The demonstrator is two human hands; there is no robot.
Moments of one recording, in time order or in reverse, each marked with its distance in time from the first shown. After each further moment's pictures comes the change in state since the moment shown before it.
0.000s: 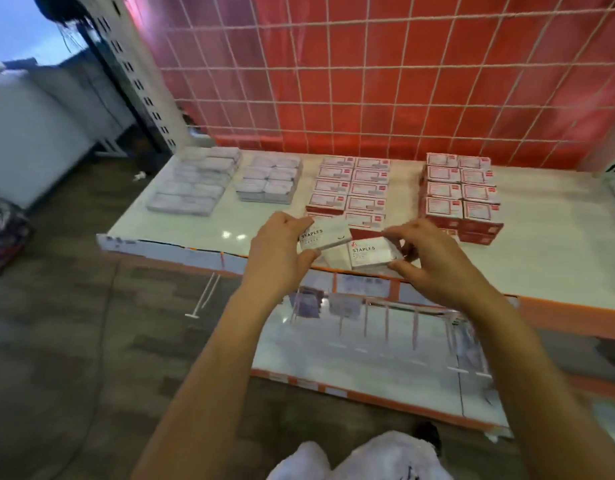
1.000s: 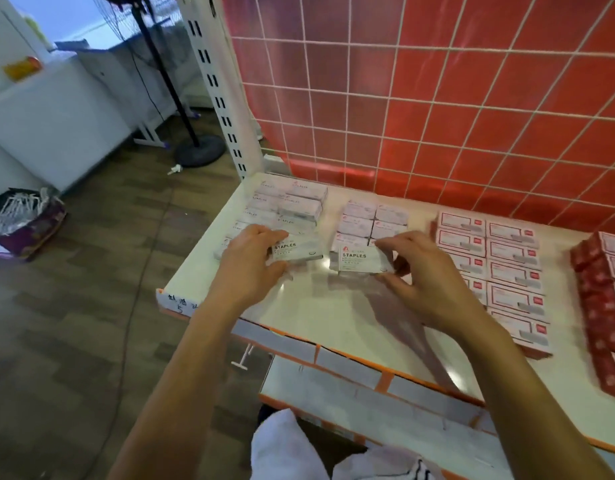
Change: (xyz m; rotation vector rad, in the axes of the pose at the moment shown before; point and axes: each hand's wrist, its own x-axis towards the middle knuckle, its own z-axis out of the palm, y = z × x) left_hand 0.094 -0.207 -0.064 -0.029 -0.004 -0.196; right_hand 0.185 -0.105 0.091 -0.012 -0.037 -0.058
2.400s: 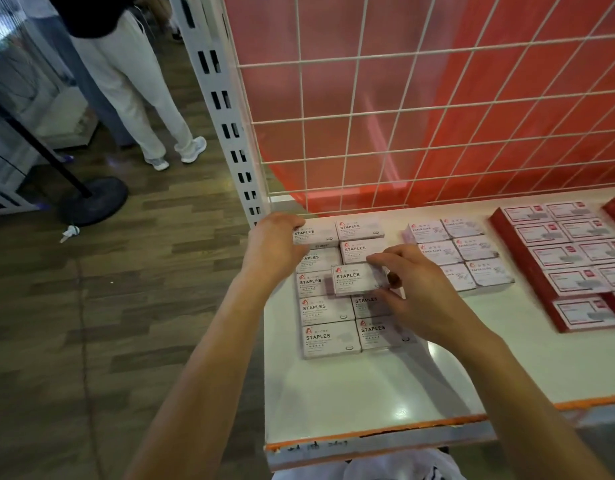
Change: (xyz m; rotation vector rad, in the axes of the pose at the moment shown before) left_hand 0.198 -0.100 -0.024 0.017 -0.215 0.348; right_hand 0.115 -0.101 0.109 -0.052 0.170 0.358
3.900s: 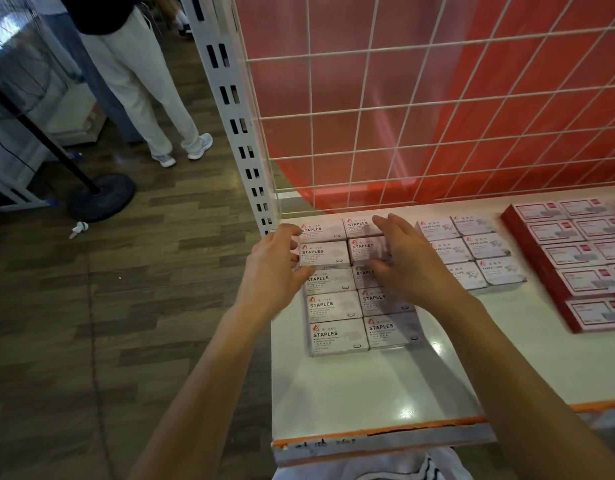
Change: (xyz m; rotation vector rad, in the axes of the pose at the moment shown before) left_hand -0.039 -0.015 0.011 -0.259 0.036 -0.026; right_hand 0.042 -0.006 0.008 -0.057 -0.039 0.153
